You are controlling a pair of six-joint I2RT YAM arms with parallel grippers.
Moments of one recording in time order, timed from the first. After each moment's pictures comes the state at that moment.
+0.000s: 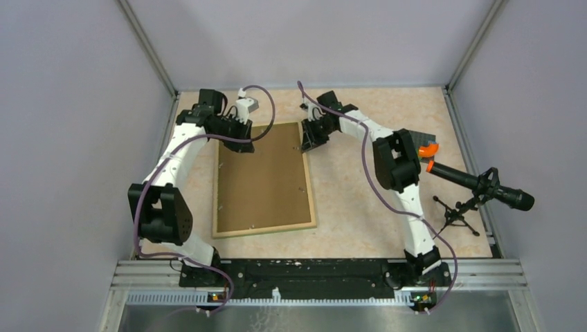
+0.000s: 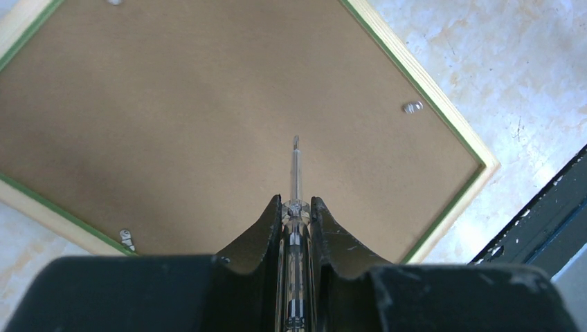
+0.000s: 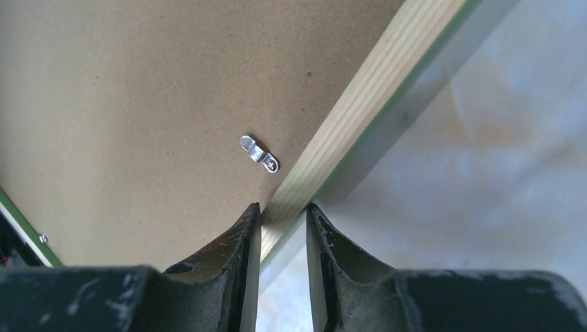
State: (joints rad) left arm -0.11 1.60 1.44 -0.87 0.56 0.36; right arm 0.48 2.32 1.85 -0.57 -0.51 0.09
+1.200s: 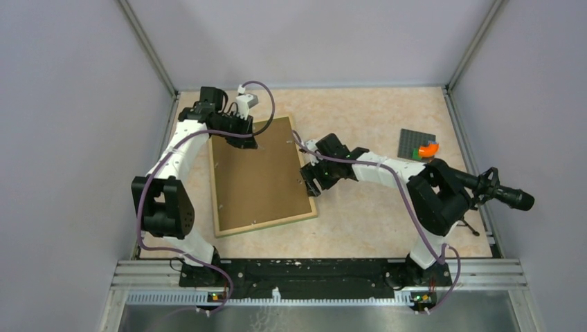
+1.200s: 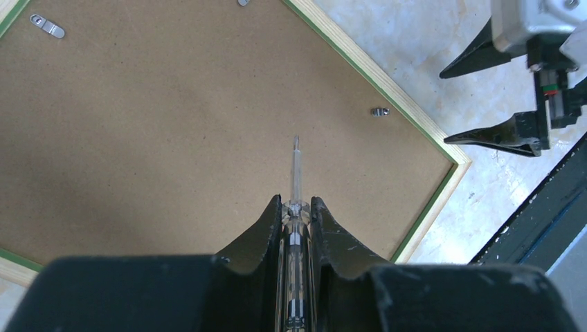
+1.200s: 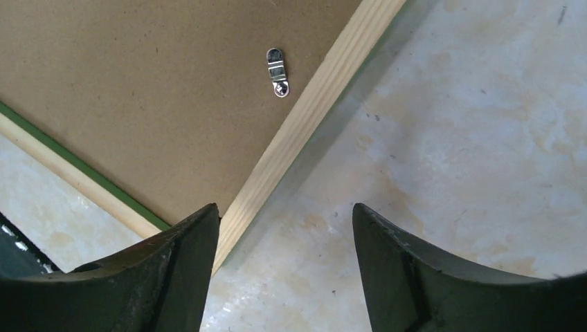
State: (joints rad) left arm -0.10 1.65 1.46 -0.82 0.62 0.31; right arm 0.71 1.74 1.12 -0.37 -0.24 0.05
